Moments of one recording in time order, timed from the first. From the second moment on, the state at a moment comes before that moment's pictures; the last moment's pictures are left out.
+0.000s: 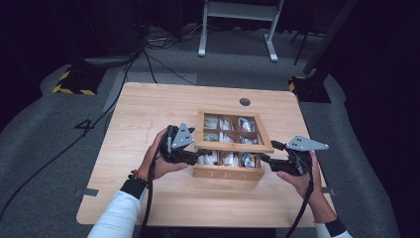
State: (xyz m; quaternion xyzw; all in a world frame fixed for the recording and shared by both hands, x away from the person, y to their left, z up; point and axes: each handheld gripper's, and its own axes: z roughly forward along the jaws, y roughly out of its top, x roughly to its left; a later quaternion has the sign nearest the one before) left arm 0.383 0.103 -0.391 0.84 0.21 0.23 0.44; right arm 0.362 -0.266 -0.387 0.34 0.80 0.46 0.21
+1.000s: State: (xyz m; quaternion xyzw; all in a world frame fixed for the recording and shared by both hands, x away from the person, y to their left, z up) left arm 0.415 0.092 -0.372 0.82 0.21 0.25 0.48; right arm 0.367 -0.275 -0.372 0.34 0.78 0.49 0.21
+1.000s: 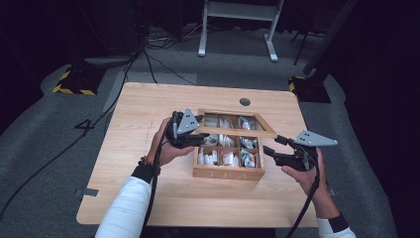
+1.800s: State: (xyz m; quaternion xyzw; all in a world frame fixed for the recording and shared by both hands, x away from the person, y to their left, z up) left arm 0.463 0.095 -0.346 0.79 0.24 0.23 0.52; right arm 0.385 -0.231 -0.423 0.31 0.85 0.41 0.14
